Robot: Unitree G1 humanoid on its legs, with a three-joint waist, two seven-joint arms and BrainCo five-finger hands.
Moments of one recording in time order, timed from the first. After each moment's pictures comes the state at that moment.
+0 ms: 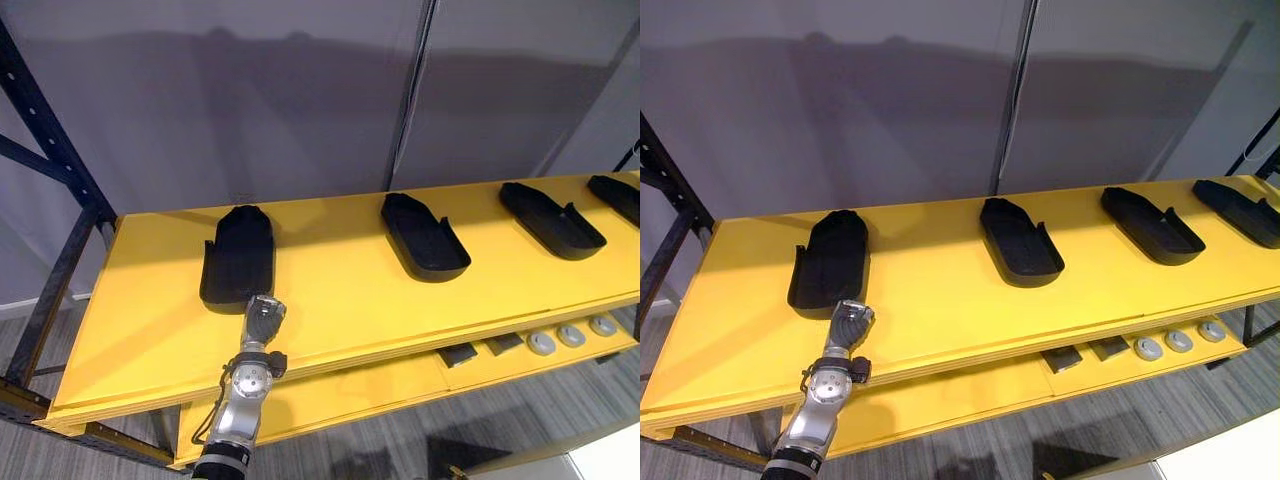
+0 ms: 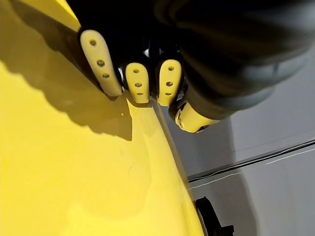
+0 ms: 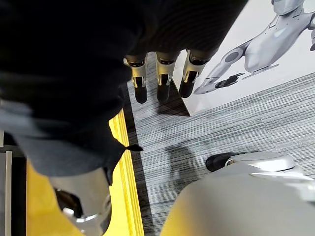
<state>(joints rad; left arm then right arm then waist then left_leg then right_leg) -0.12 0.06 -0.06 0.32 0.34 -0.08 0.26 0.16 -0.08 -0.12 1.02 -0.09 -0.04 -0.07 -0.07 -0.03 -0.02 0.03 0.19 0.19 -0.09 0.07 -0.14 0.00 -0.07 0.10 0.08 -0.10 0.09</state>
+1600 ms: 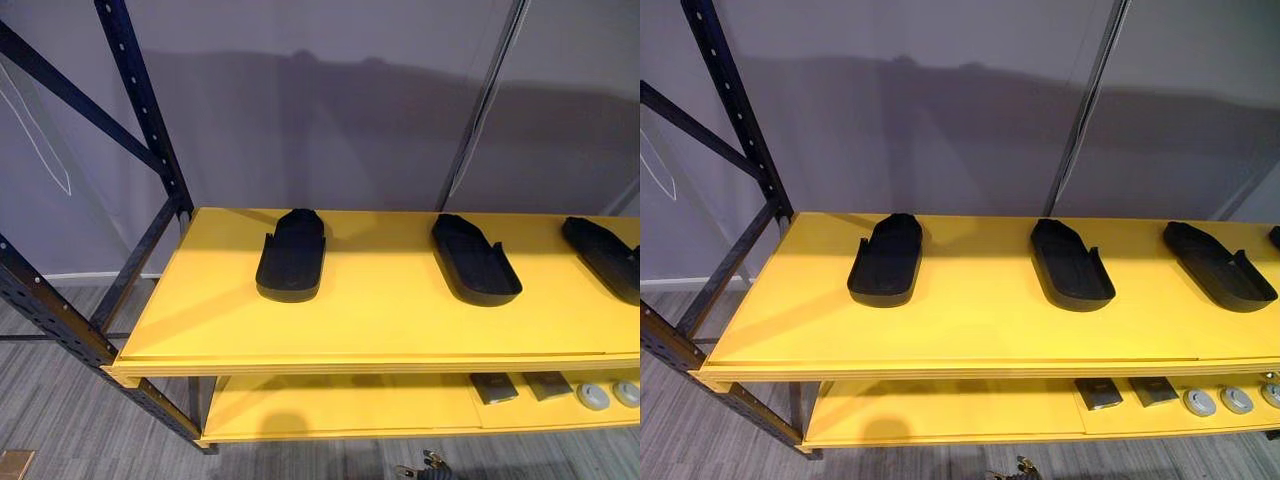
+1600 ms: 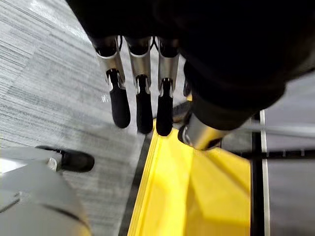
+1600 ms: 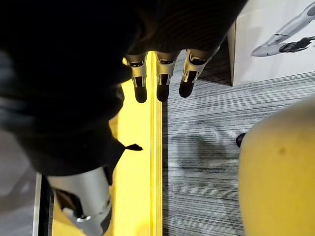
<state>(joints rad) 0.27 0.06 0.37 0.84 0.10 -0.05 0.17 0.11 -0.03 -0.12 1.02 -0.13 -0.04 -0.06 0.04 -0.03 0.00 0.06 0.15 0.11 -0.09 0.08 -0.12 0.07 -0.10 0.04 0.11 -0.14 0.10</state>
